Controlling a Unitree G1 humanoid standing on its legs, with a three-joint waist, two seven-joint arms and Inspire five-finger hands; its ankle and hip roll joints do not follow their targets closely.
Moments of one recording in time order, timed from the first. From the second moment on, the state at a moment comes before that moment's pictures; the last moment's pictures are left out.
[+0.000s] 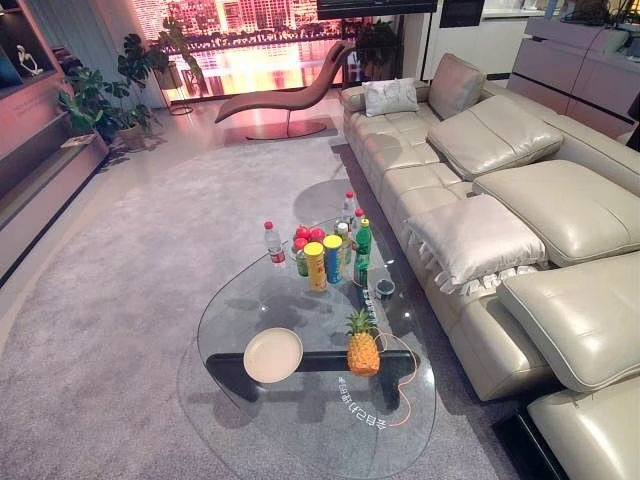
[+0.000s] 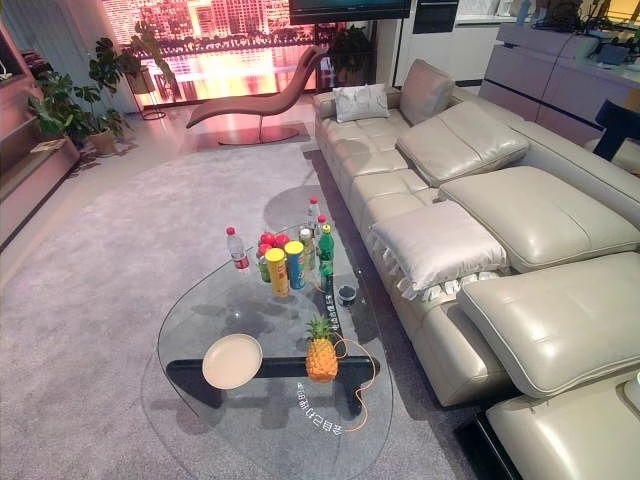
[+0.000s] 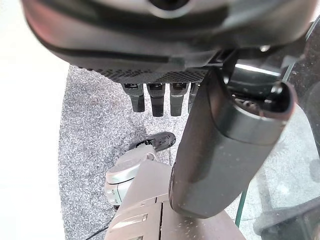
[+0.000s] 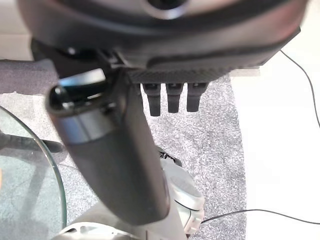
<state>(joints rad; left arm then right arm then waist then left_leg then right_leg) 0.00 0.31 -0.14 1.33 -0.07 0.10 -0.17 -0.05 -0.34 0.18 1.39 -0.03 0.17 0.01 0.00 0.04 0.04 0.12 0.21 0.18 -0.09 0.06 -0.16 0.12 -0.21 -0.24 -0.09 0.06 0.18</state>
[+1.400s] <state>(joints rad) 0.00 0.32 -0.15 1.32 -0.07 0.09 -0.19 -0.04 -0.34 0.18 1.39 -0.02 0.17 0.01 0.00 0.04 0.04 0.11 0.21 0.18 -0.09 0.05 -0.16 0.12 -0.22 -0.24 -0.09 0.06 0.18</state>
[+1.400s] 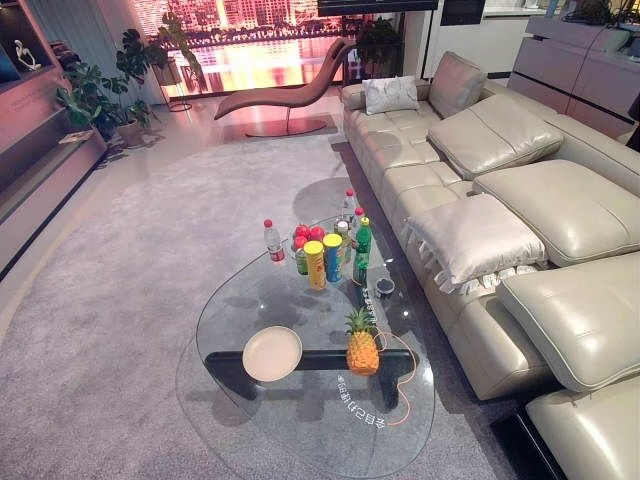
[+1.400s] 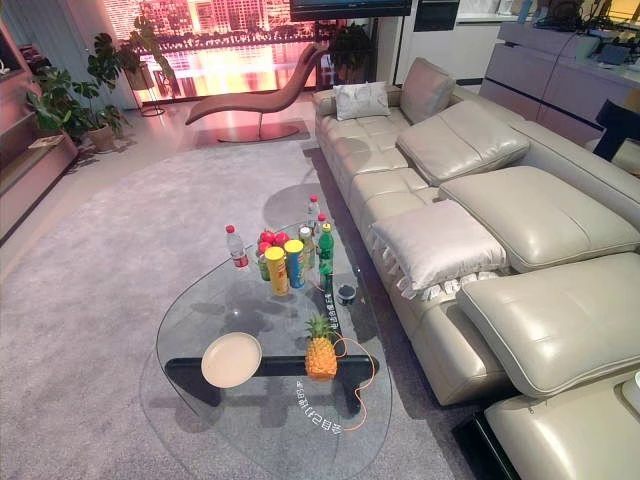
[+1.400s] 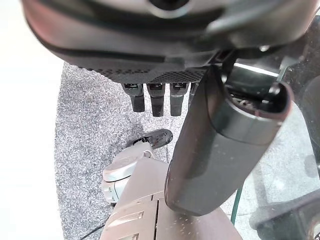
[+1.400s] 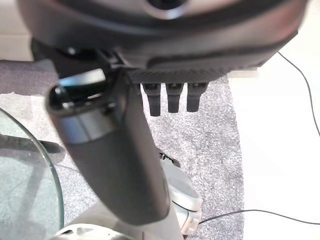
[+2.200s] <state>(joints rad) -0.20 0.36 -0.19 1.27 -0.20 0.13 -0.21 -0.25 -0.39 0.18 1.35 0.00 0.15 -0.03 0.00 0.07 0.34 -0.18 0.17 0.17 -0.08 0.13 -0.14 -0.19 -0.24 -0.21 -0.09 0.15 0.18</state>
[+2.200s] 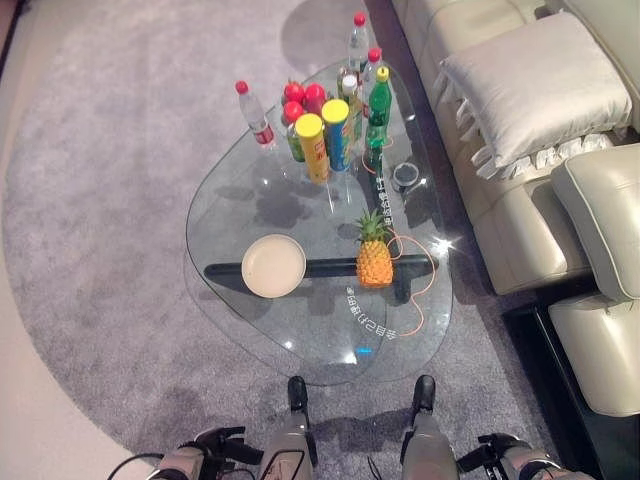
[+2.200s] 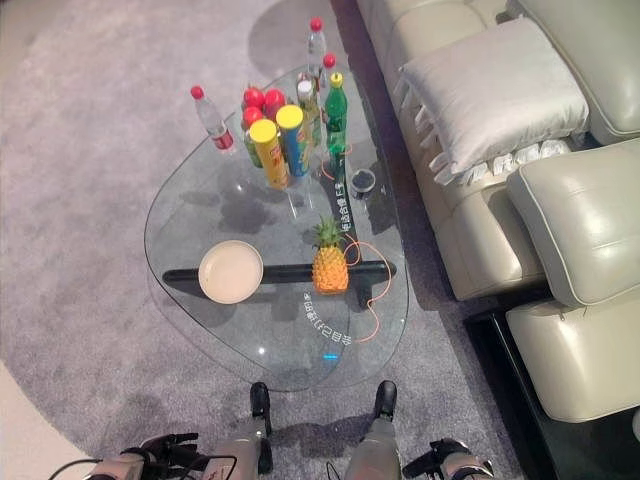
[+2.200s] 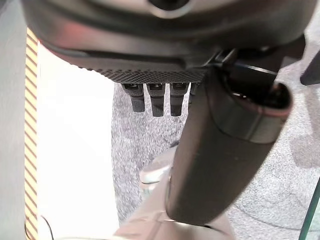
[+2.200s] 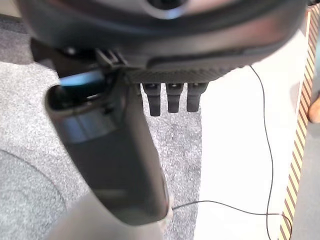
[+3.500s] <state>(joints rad) -0.53 0.40 -0.15 1.08 -0.67 -0.09 0.12 -0.65 -0.48 0.23 1.15 0.25 -0.14 -0.29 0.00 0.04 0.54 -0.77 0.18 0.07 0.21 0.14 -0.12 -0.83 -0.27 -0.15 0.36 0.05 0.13</state>
